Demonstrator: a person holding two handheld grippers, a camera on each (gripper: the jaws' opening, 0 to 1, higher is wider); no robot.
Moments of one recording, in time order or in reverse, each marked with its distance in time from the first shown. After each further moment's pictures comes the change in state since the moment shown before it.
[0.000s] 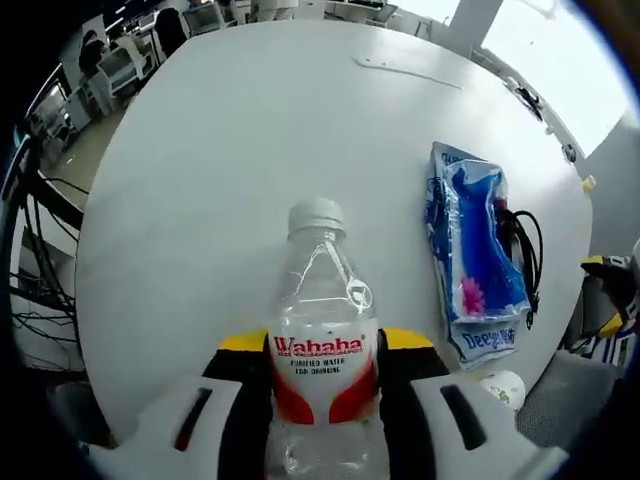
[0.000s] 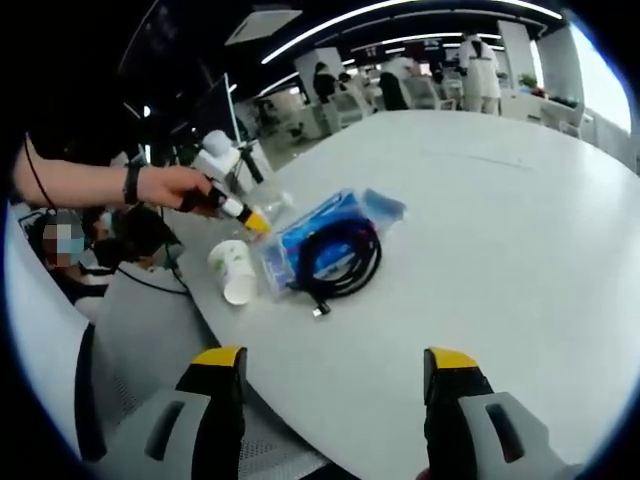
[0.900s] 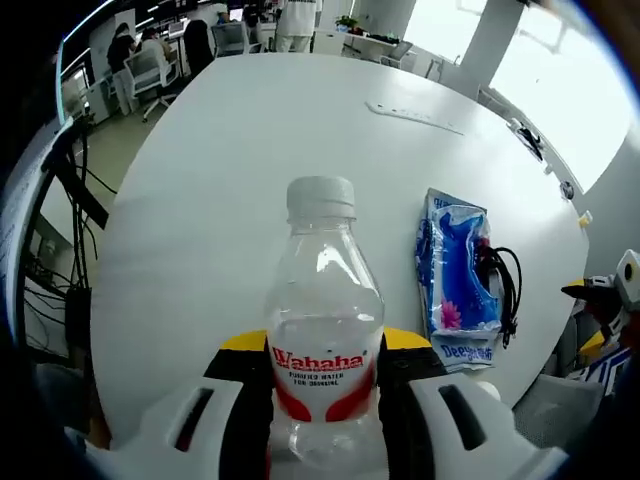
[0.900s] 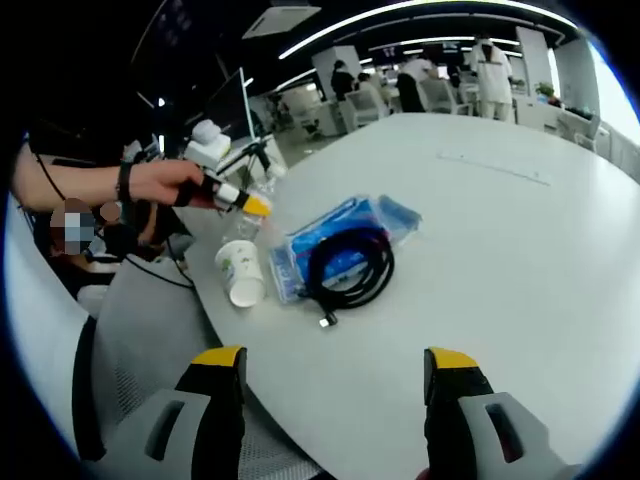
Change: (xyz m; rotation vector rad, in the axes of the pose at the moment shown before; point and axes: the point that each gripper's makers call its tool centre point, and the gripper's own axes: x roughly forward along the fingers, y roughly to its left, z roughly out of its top) left arm -0.034 0.007 0.011 -0.086 -0.144 0.002; right arm 0.010 0.005 0.013 -0.064 0.010 0.046
